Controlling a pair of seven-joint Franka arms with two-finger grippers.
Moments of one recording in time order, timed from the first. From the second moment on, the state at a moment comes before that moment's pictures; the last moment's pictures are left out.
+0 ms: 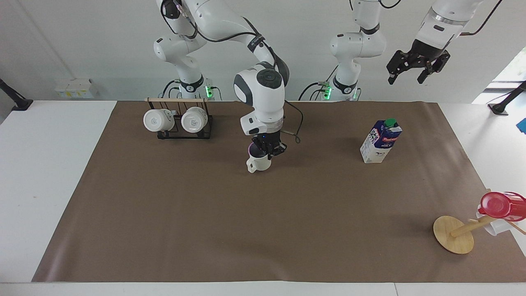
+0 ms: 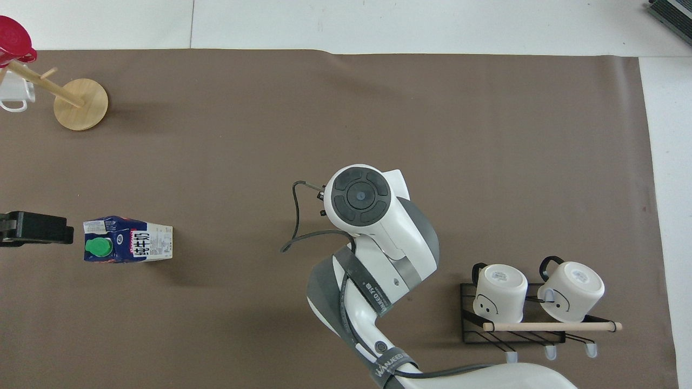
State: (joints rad) left arm -0.04 -0.21 -0.05 -1.66 -0.04 1.42 -0.10; right arm 0.71 0.36 -0.10 -1.73 -0.01 2.16 1.13
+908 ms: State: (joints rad) left arm -0.01 -0.21 -0.05 -1.88 -0.03 1.60 -0.08; right arm 0.72 0.38 -0.11 -1.74 -0.02 2.18 1.14
